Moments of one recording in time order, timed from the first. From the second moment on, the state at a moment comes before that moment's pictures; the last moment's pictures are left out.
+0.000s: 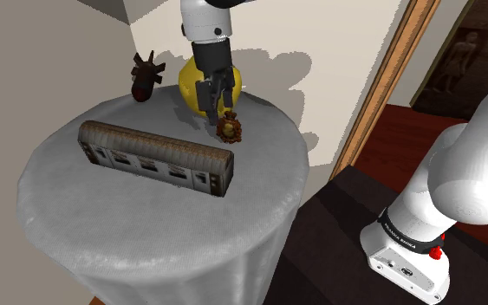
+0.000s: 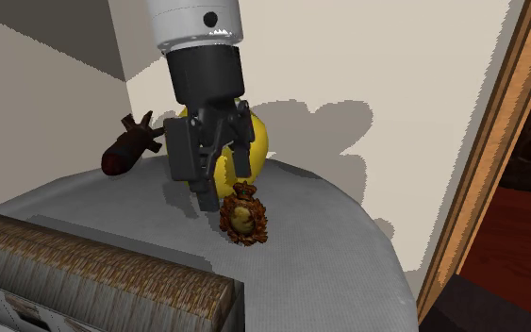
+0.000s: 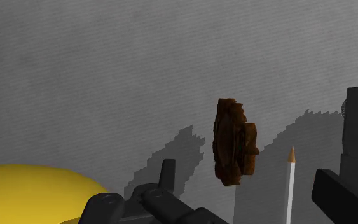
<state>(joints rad) 0.20 -0.04 0.33 -1.91 0.05 1.73 -0.05</state>
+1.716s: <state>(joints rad) 0.20 -0.04 0.33 -1.84 0.05 1.65 -0.05</state>
